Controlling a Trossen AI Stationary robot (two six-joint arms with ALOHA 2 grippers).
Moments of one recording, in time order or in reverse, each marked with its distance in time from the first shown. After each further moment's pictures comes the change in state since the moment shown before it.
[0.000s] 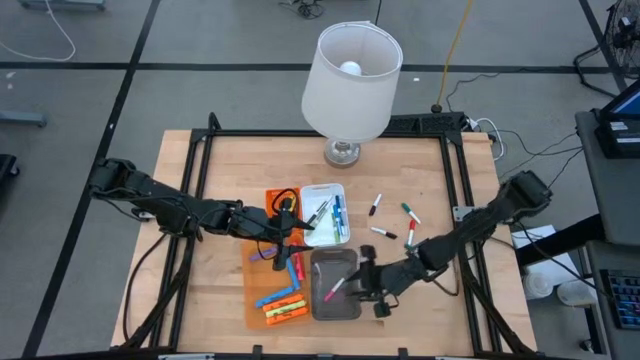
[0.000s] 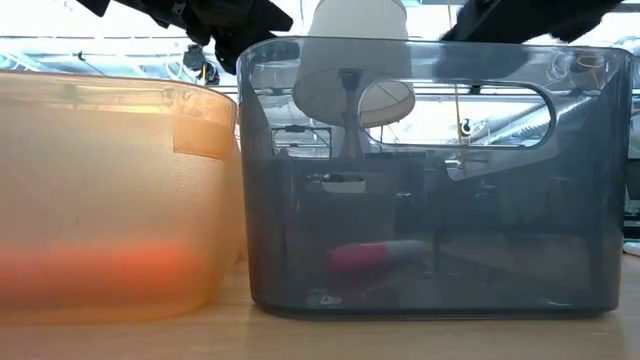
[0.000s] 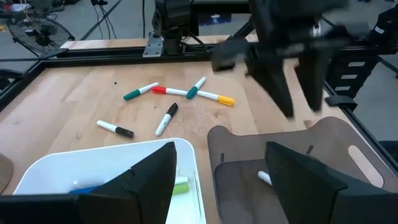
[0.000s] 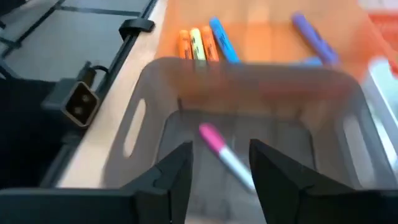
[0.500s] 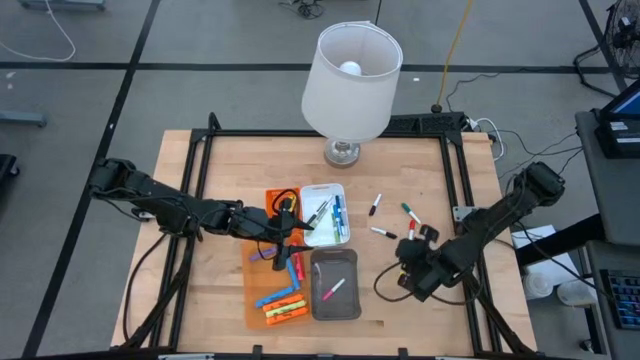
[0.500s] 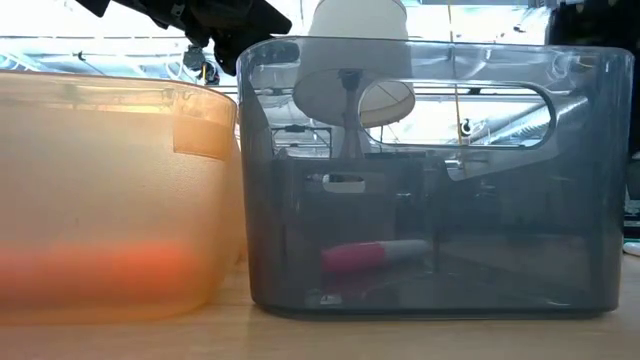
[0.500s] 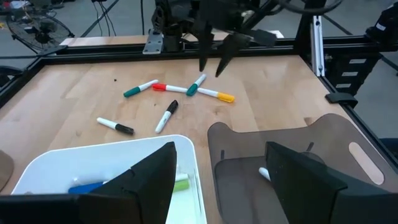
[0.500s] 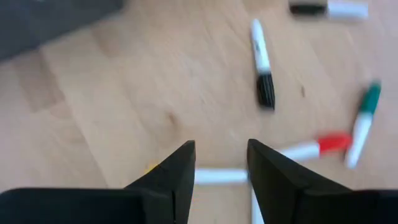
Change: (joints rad) left arm 0.000 0.000 0.000 -0.011 0.000 -0.003; right arm 0.130 -0.146 -0.001 -0.995 0.211 0.835
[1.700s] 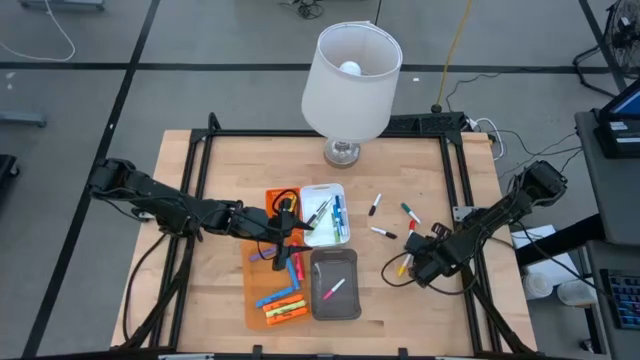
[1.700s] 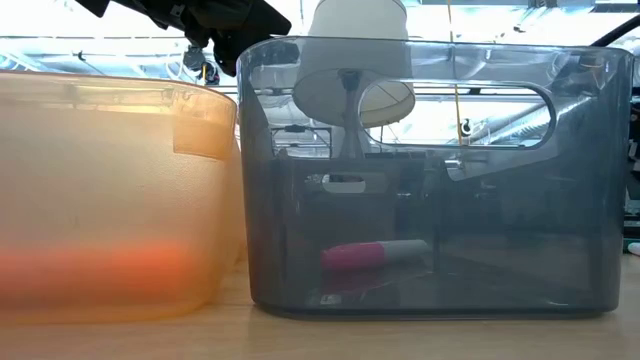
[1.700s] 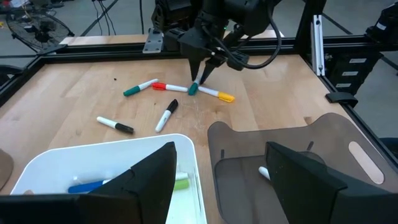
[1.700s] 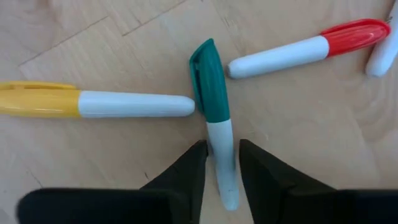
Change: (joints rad) left arm 0.000 0.000 0.000 -0.003 0.000 -0.002; right arm -0.049 -0.007 -0.285 0.158 -0.255 0.048
